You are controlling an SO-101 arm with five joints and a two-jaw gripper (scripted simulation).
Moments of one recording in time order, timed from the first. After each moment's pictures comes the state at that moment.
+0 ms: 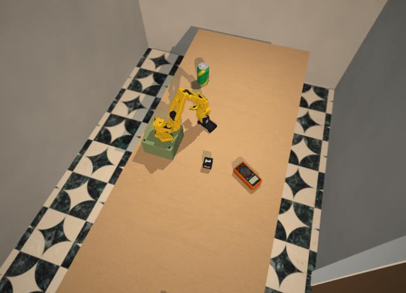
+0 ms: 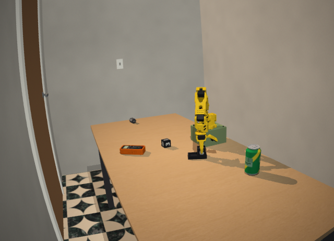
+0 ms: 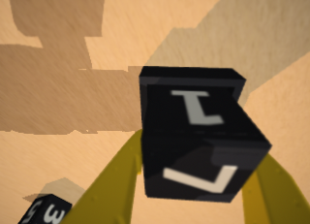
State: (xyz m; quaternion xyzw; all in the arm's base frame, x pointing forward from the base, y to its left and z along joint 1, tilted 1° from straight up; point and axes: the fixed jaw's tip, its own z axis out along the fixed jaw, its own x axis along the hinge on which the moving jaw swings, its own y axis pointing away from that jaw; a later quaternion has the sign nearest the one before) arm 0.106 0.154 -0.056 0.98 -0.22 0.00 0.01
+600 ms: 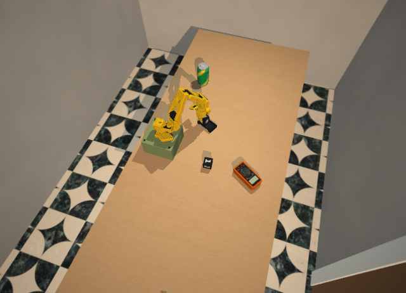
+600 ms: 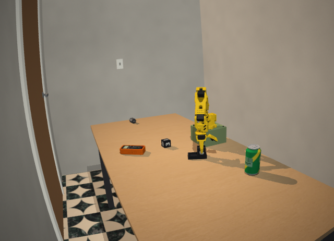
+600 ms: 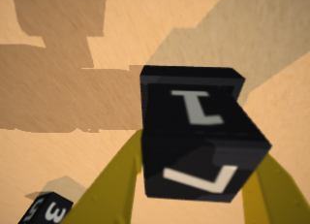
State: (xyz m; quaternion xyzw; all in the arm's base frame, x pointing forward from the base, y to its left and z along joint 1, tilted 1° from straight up) arm 0.106 0.154 -0.054 0.98 -0.22 0.00 0.01
